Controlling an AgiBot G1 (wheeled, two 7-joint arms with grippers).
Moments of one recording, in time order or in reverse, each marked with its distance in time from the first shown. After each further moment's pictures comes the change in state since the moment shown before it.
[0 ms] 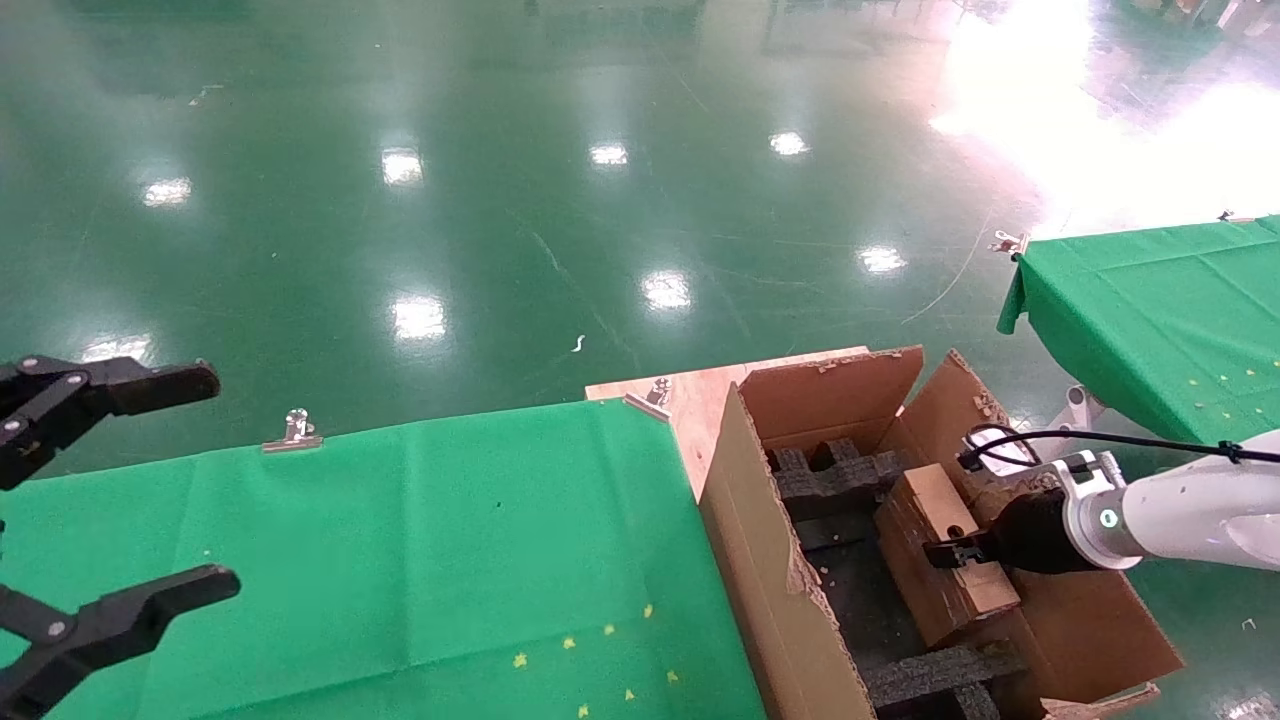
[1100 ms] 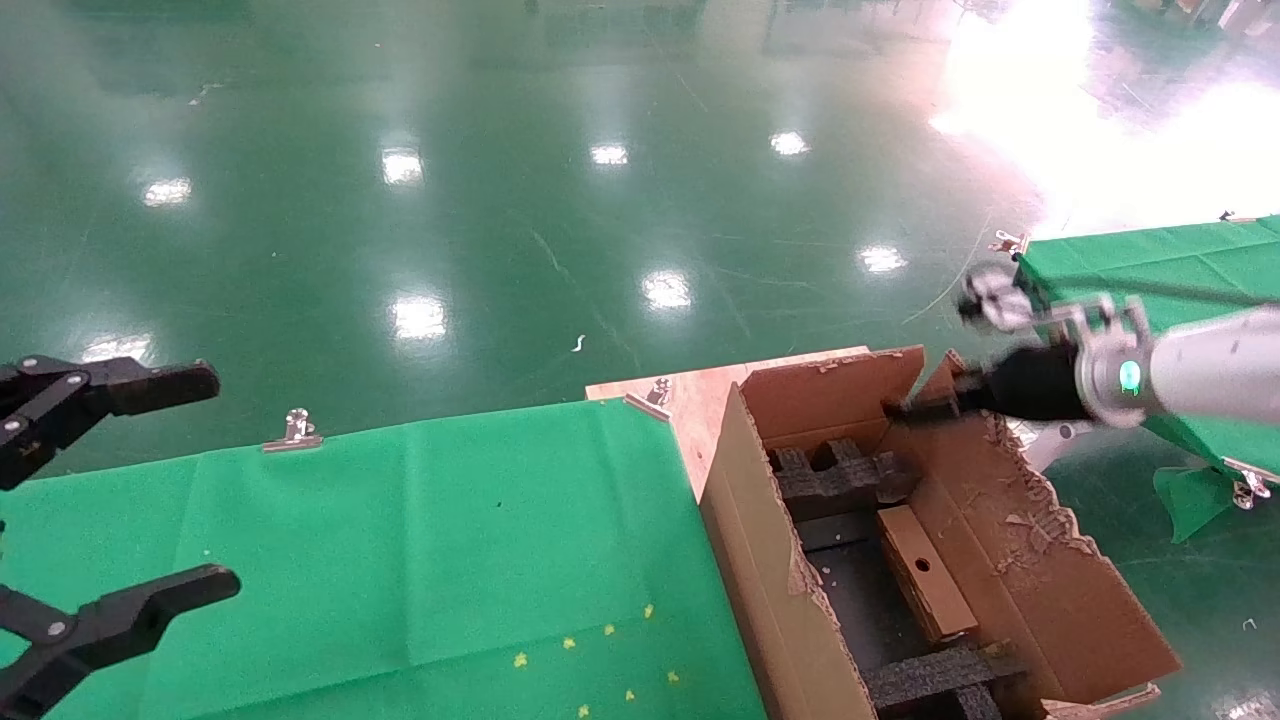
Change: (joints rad) left arm 0.000 0.000 0.000 0.000 0.000 0.000 0.000; right arm 0.292 0.089 0.036 0.251 -0.056 0.029 -0.041
